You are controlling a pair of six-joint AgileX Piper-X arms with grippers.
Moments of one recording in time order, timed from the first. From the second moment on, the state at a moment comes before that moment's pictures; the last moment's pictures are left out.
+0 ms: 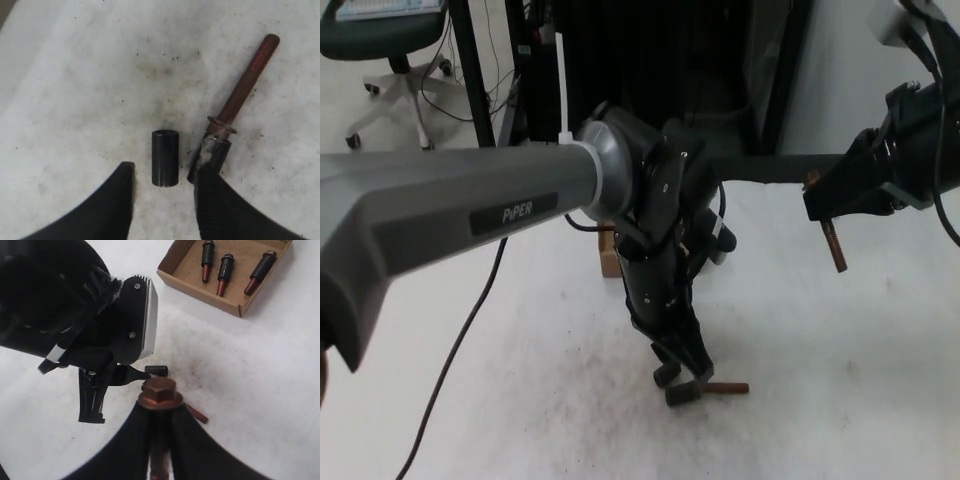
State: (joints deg) left arm -42.0 112.1 -83.1 51.9 2.8 18.3; right arm 10.3 74.0 -68.1 56.3 -31.3 -11.5
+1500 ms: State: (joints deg) left arm -42.0 118.0 -84.3 50.7 2.8 20.9; right arm 10.3 74.0 -67.5 57.9 -31.3 -11.5
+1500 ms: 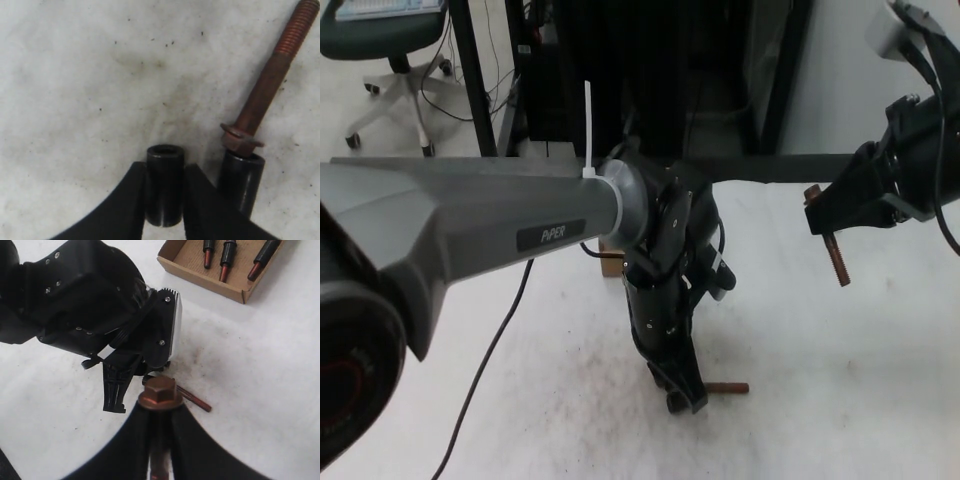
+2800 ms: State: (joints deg) left arm -29.9 73.3 -71.2 31.4 27.1 -0.4; right arm 10.2 65.0 -67.3 21.8 -45.7 12.3
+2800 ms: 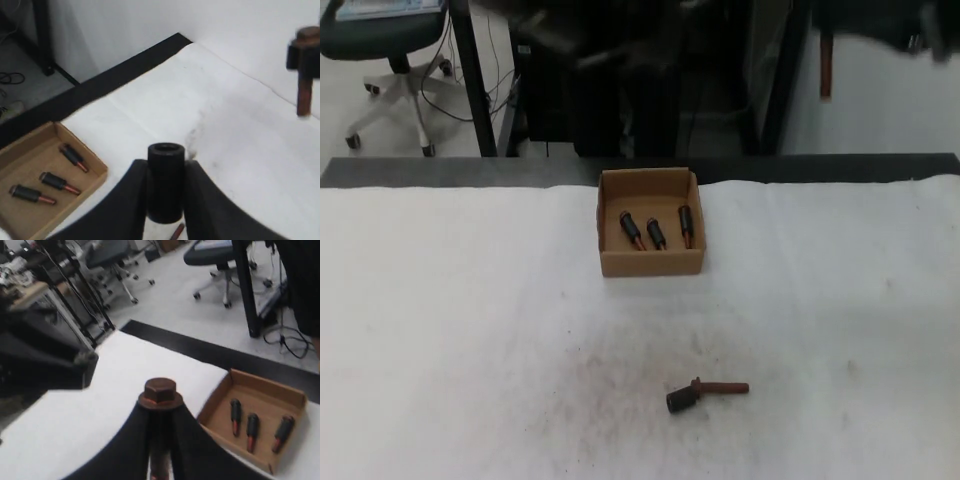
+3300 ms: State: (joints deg) left arm -29.7 48.4 -32.6 -19.7 40.5 -20.7; right arm 23.7 65.0 -67.3 8.8 -53.2 19.4
